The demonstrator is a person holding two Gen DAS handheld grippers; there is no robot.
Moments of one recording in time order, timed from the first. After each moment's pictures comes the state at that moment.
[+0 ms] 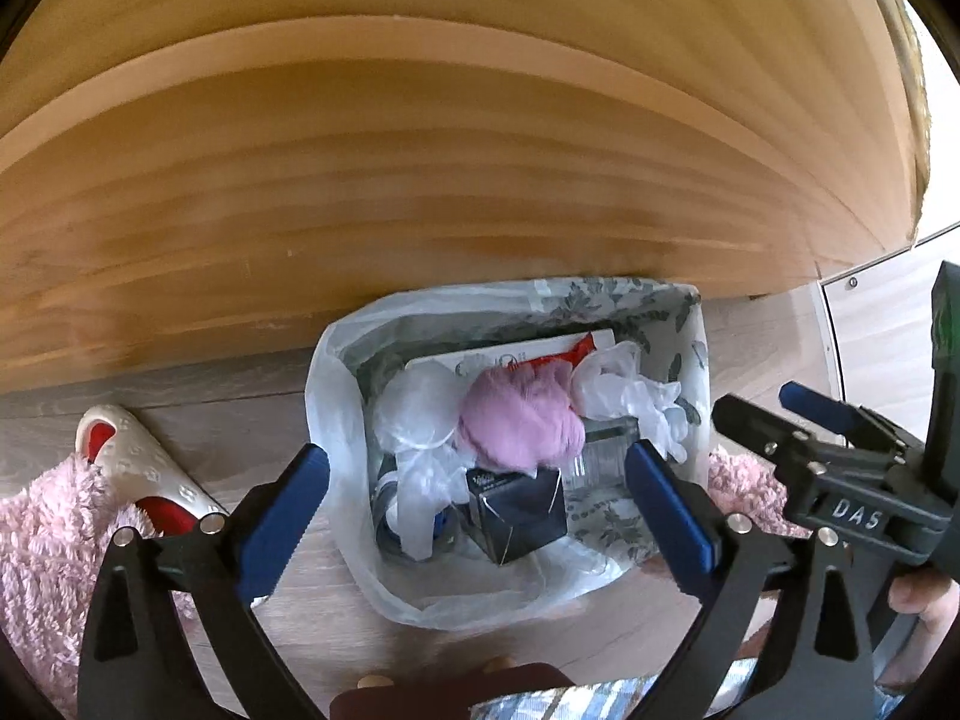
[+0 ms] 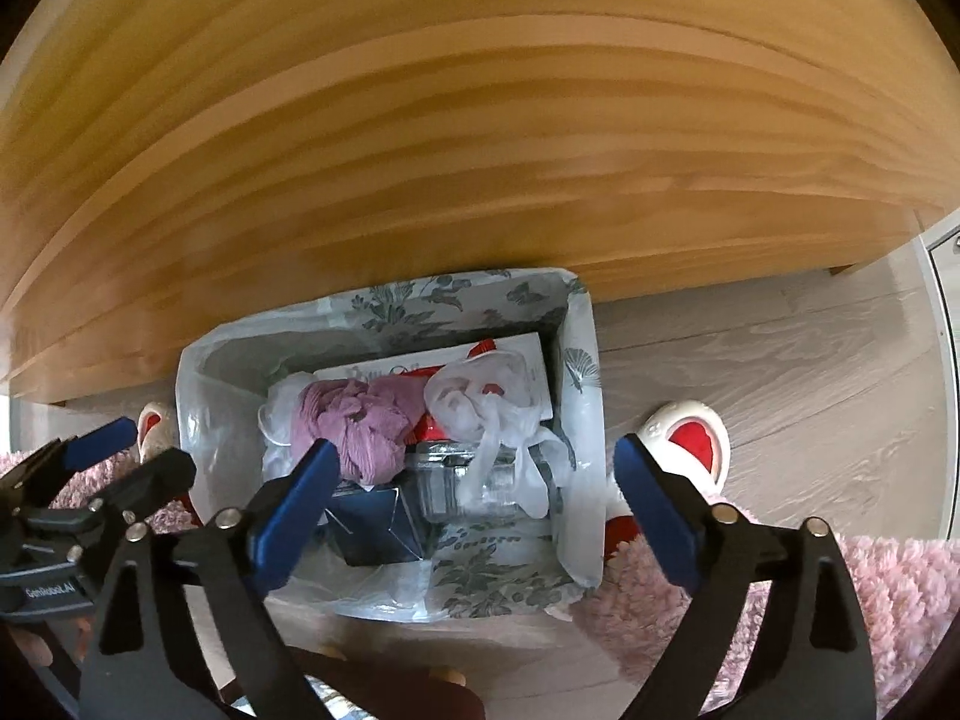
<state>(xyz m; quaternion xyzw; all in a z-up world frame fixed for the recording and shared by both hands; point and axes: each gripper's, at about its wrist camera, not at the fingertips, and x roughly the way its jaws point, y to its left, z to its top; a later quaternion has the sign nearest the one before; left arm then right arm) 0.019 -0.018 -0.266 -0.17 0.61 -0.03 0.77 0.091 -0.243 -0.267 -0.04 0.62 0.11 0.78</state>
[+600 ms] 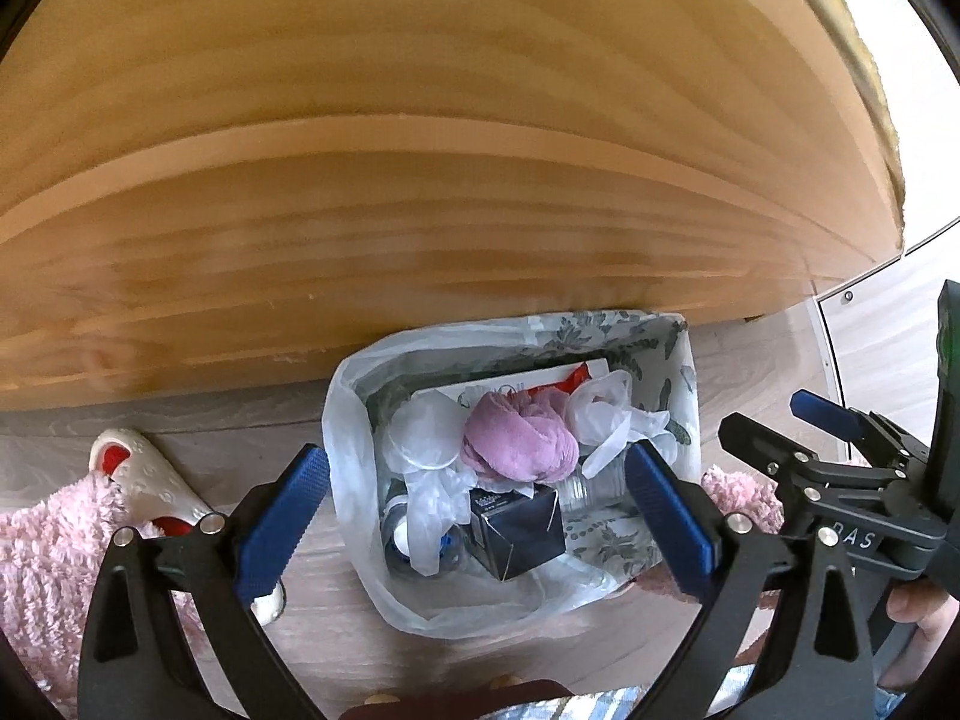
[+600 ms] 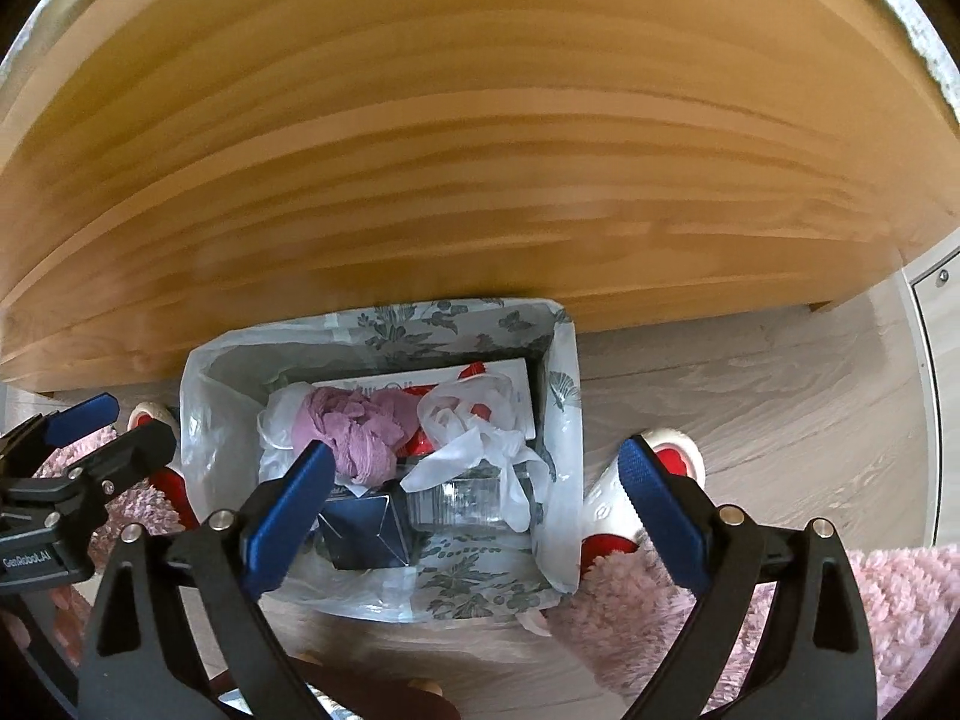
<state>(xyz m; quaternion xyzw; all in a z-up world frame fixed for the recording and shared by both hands) 0.012 -0.014 -0.243 -0.16 0.57 -0.02 0.80 0.081 -0.244 -0.247 -0.07 0.58 0.11 0.80</state>
